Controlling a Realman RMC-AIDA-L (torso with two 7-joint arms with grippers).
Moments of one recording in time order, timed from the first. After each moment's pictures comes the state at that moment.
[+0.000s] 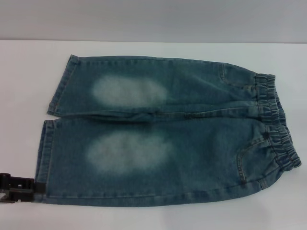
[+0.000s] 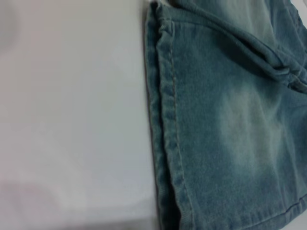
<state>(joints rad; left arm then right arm) -0.42 -1.85 0.63 0.57 2.37 1.71 -2.34 0.35 2.07 -0.05 -0.08 -1.02 -1.21 0.25</state>
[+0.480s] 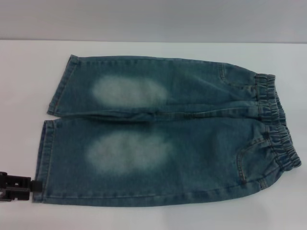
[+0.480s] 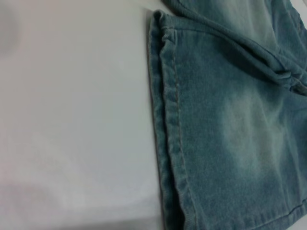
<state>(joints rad) -0.42 -1.83 0.63 0.57 2.37 1.71 -2.33 0.35 2.07 -0.05 -0.08 -1.02 -1.22 0.25</state>
